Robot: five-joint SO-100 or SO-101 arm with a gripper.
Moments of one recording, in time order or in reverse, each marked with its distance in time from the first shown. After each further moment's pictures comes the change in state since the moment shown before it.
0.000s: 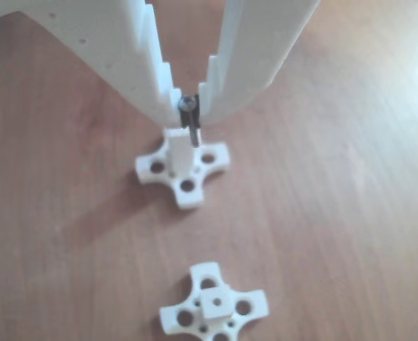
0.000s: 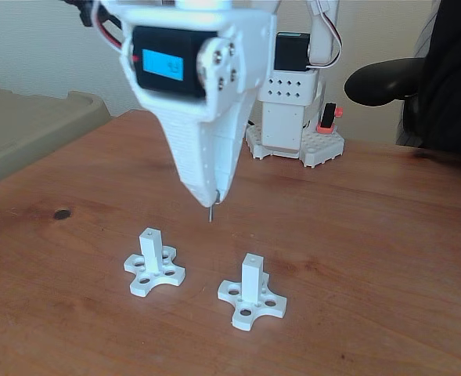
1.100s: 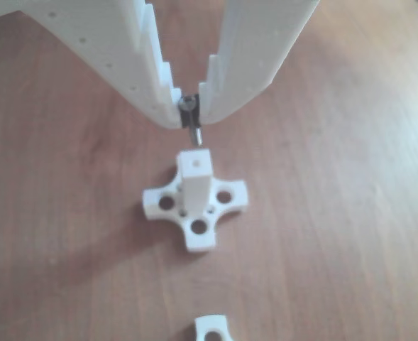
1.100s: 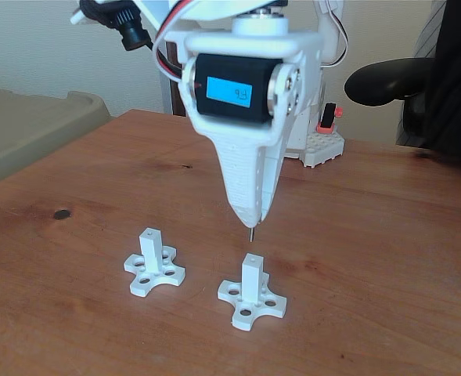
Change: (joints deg) arm -6.1 1.7 6.3 -5.6 1.9
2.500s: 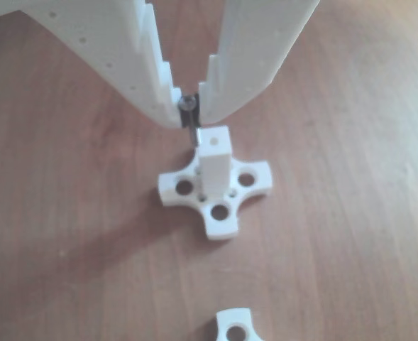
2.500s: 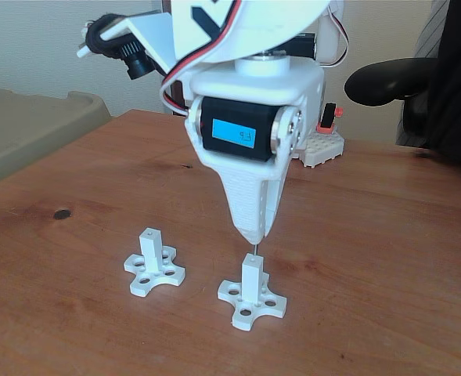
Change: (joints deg) arm -0.4 -4.3 0.1 -0.3 0.0
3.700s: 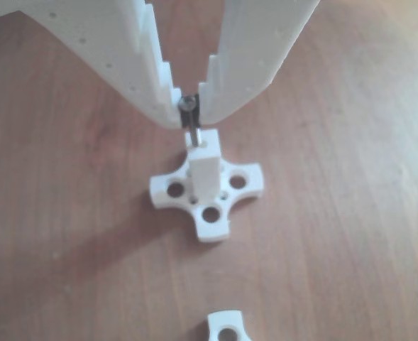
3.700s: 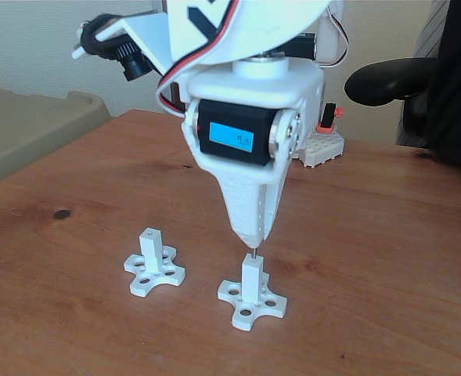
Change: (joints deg) arm 0.0 -2.5 -3.3 1.2 0.0
